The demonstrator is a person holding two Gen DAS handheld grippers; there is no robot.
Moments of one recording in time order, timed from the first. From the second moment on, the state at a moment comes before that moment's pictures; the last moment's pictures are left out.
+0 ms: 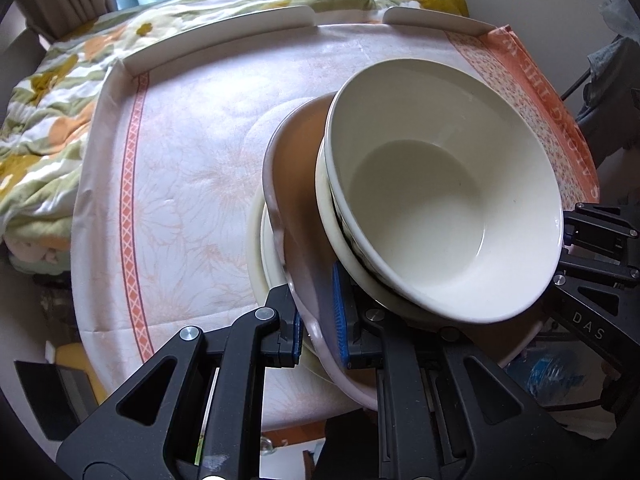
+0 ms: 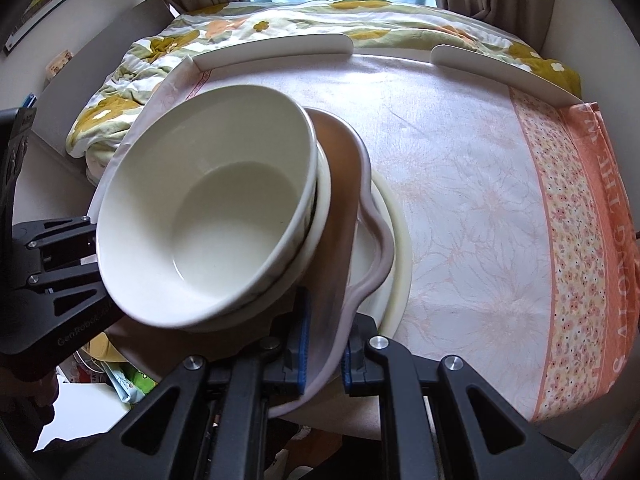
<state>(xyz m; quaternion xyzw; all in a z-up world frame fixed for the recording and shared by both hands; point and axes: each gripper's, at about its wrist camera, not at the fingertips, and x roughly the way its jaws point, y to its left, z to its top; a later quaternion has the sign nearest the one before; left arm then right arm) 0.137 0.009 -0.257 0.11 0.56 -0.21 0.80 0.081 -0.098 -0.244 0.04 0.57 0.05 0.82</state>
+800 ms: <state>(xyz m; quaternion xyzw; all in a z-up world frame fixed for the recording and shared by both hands) 0.102 0.025 -0.202 0.11 0.52 -0.17 0.83 0.055 -0.112 -0.192 0.04 0.52 0.02 0.85</state>
